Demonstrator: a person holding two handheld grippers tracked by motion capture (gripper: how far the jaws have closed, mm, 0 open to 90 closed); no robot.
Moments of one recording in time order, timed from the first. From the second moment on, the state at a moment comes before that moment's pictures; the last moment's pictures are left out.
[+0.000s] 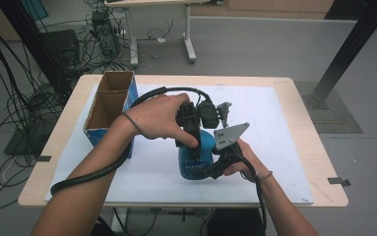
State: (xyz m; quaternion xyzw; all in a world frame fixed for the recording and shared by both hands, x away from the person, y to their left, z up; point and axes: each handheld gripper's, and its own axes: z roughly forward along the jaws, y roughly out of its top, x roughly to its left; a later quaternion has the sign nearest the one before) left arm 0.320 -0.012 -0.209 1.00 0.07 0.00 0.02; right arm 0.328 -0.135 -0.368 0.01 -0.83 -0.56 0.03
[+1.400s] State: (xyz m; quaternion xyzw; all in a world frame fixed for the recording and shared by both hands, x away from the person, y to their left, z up) left arm 0.318 -0.015 -0.207 1.00 0.07 0.01 0.02; right arm 0.327 -0.138 -0.366 0.01 -0.83 -0.56 0.03
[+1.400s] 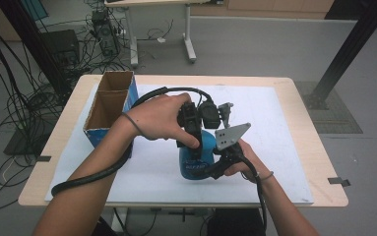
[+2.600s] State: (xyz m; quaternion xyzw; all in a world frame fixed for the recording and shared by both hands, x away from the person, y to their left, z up) left arm 0.319 -0.013 -0.207 1.00 0.07 0.01 0.03; right arm 0.329 -0.136 -0.367 0.01 -0.83 -0.56 0.03
